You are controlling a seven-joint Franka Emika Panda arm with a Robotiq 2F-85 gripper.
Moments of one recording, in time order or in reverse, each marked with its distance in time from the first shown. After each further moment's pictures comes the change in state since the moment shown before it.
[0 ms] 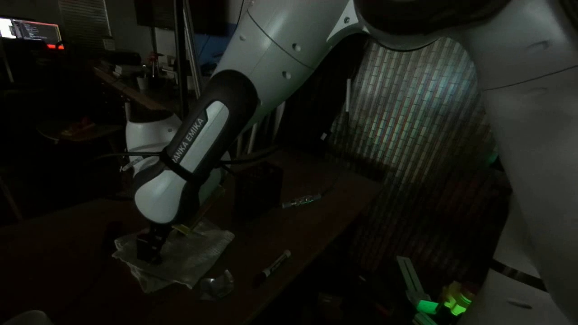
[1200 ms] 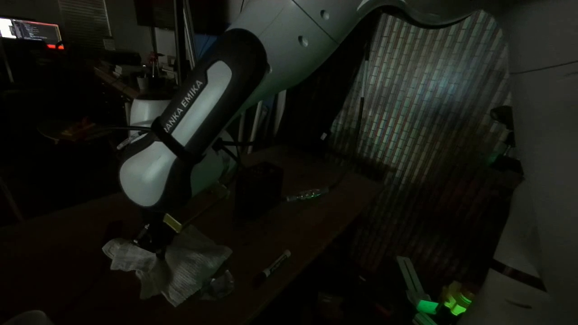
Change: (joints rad) arm -0.013 -0.131 0.055 -0.117 0.206 -0.008 -0.005
